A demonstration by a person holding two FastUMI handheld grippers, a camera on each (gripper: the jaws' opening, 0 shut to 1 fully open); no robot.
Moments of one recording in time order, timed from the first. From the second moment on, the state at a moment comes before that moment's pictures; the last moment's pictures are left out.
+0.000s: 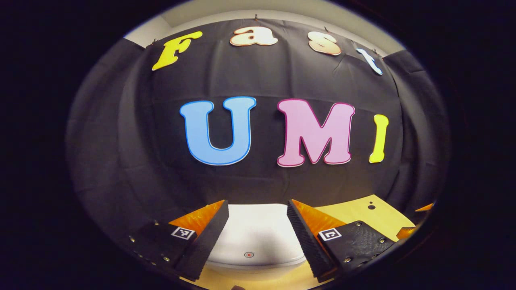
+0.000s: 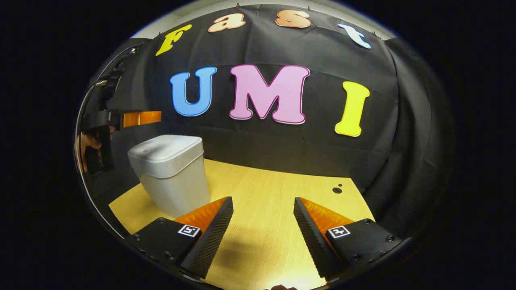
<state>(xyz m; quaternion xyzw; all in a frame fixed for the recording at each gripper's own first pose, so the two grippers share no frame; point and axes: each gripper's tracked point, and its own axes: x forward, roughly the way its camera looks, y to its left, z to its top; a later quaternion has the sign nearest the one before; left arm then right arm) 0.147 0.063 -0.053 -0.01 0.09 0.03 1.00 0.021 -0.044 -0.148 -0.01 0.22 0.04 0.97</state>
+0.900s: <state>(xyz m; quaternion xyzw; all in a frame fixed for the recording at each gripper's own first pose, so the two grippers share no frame) 0.029 -0.022 -0.004 -0.07 0.05 0.01 1.00 0.008 -0.025 0.018 0.03 0.03 0.05 1.00</state>
